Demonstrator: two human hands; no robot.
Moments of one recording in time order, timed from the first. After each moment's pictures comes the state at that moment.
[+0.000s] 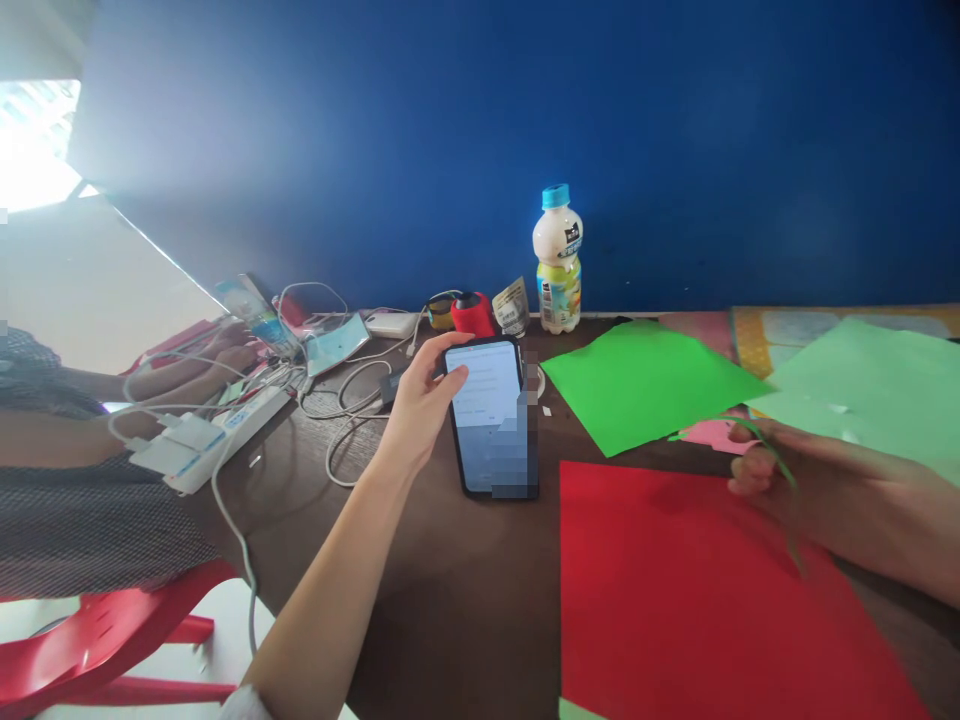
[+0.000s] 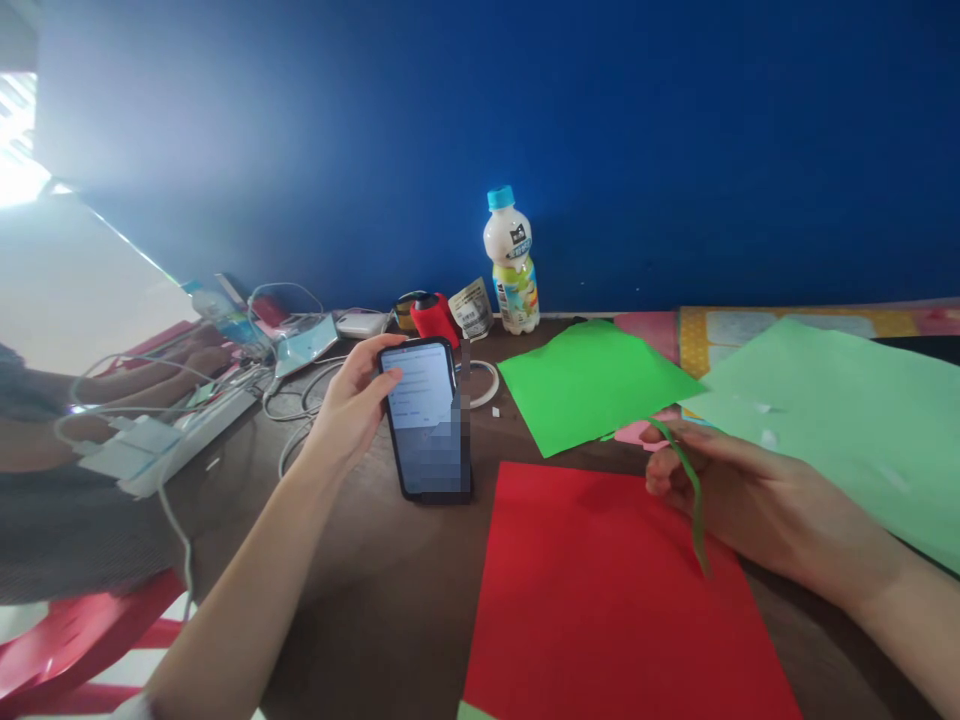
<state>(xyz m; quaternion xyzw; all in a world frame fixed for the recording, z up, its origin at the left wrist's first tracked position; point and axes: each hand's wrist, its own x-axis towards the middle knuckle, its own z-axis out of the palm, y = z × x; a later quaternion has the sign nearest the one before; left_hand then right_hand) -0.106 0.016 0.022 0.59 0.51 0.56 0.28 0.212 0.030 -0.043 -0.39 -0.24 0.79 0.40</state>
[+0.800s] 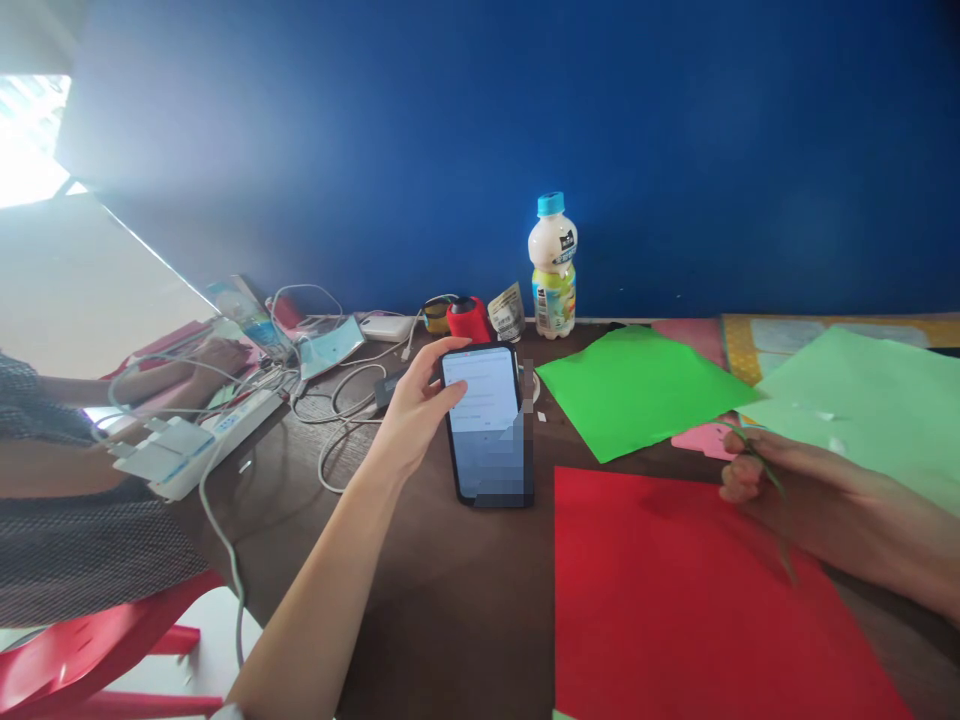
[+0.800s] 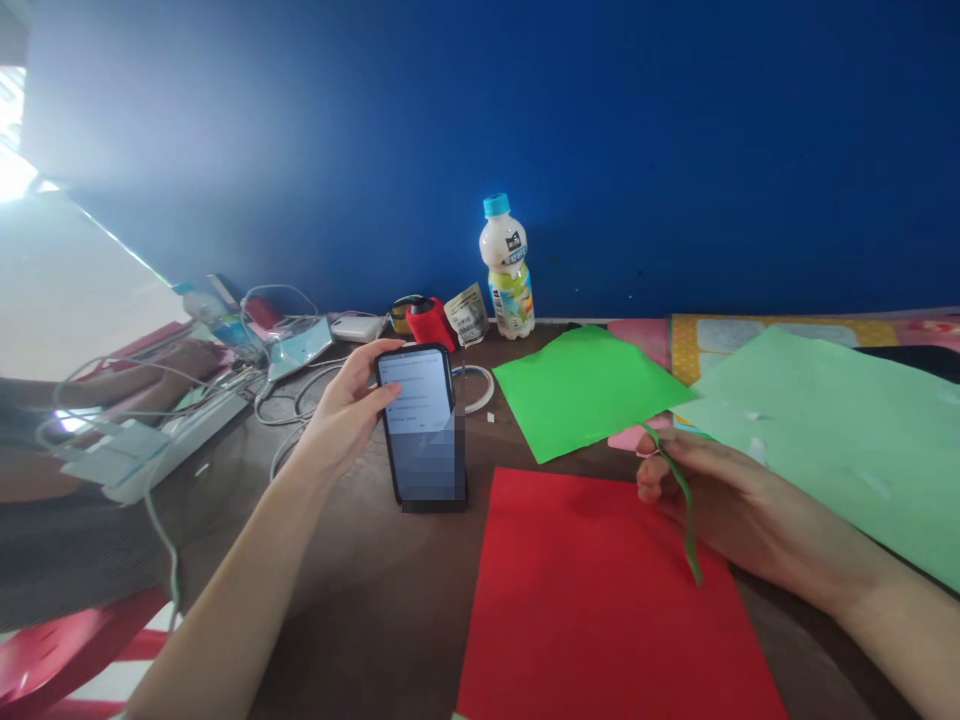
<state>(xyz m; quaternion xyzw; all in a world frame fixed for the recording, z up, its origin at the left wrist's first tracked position) -0.107 0.012 0.027 0.59 0.51 0.53 0.33 0.210 0.028 -0.042 -0.39 -0.25 0.79 0.41</state>
